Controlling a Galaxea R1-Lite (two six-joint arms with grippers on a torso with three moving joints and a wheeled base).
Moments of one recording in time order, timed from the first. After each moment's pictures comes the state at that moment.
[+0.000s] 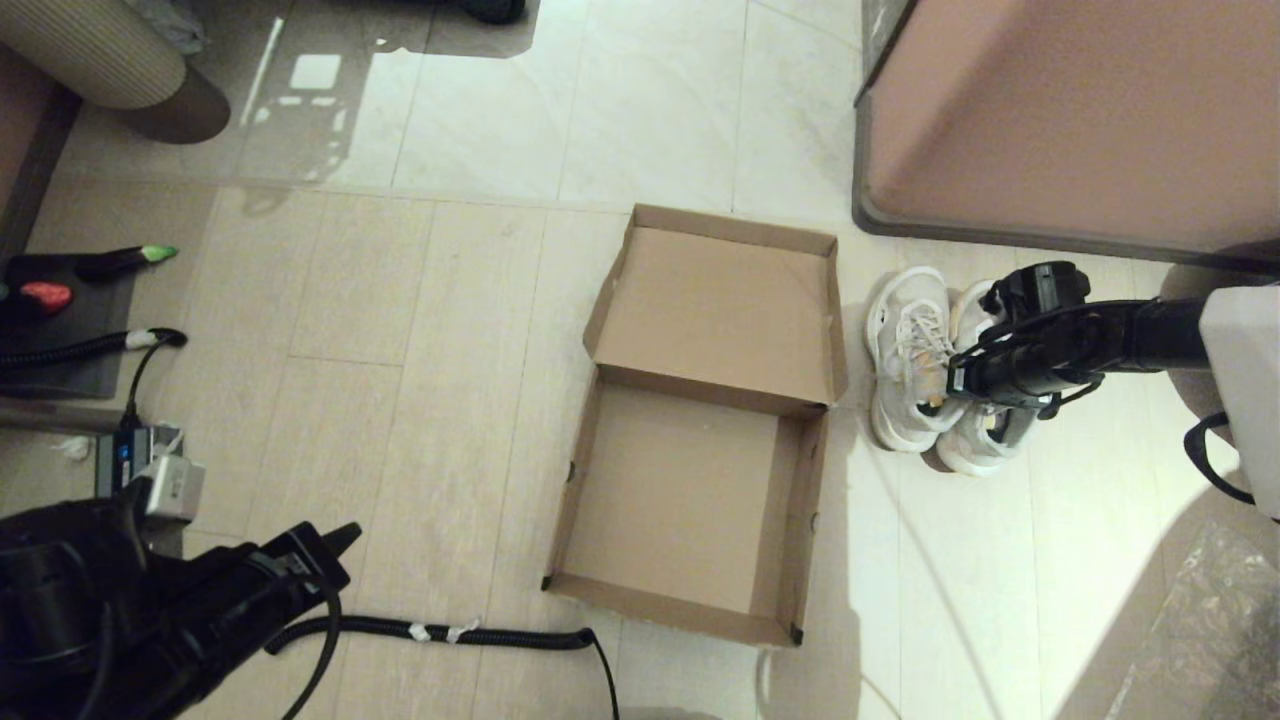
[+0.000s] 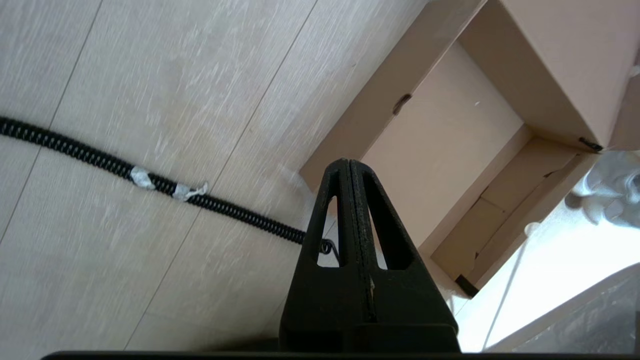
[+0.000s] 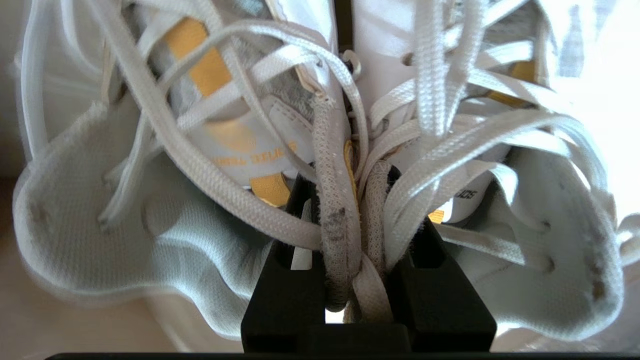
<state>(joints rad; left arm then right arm) -0.21 1.49 -0.17 -1.02 0.10 -0.51 -0.11 2.38 -1.95 0.27 -0.03 0.19</state>
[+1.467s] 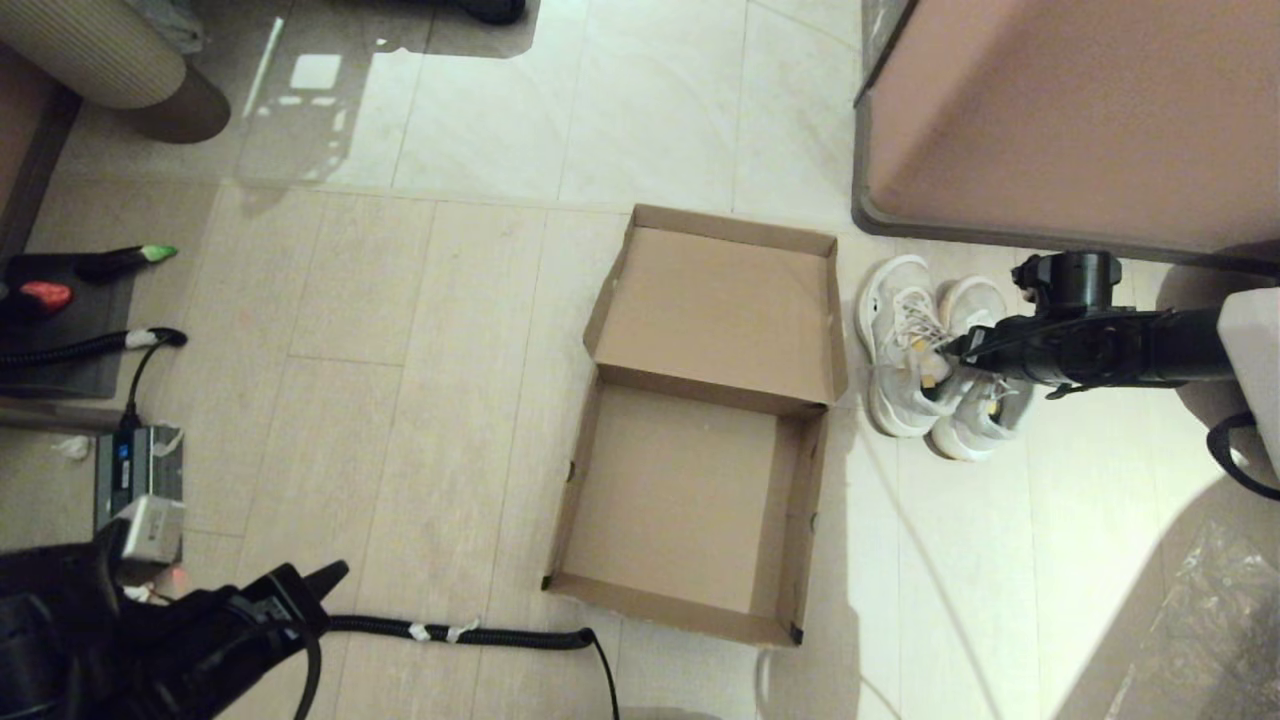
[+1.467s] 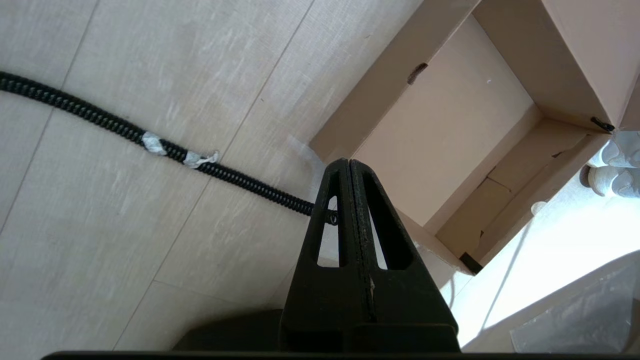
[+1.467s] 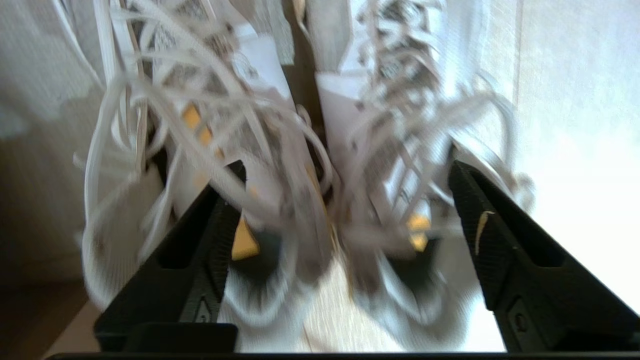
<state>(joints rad) -0.21 1.43 -0.07 -1.02 0.09 -0.53 -0.14 2.32 -1.79 -0.08 -0.08 0.24</state>
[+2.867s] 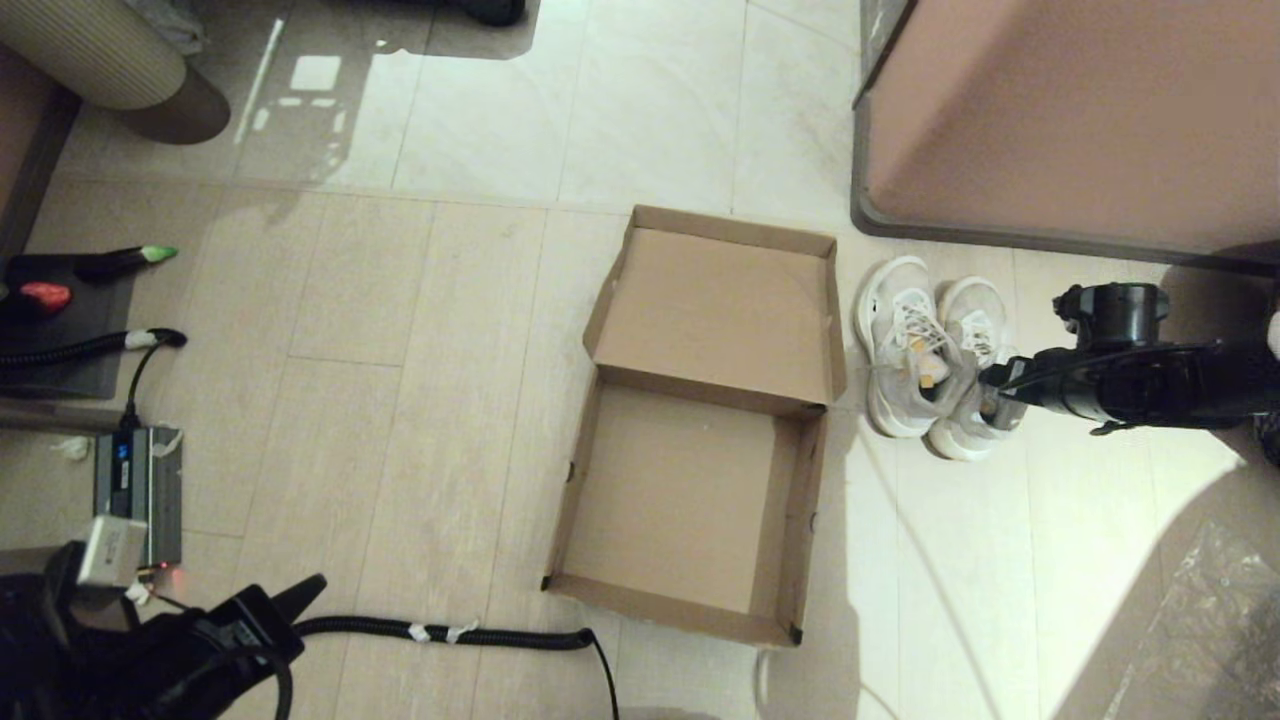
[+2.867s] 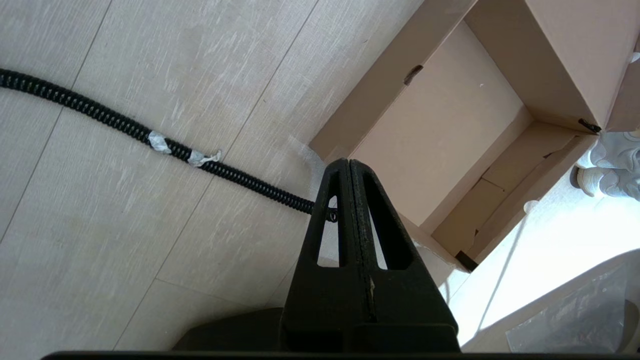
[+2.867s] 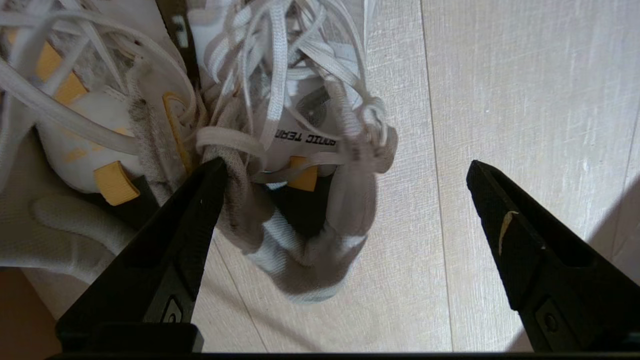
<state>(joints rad) -0.19 1.36 -0.02 -1.01 0.09 -0.53 -0.20 2.23 -1.50 -0.24 -0.12 0.22</state>
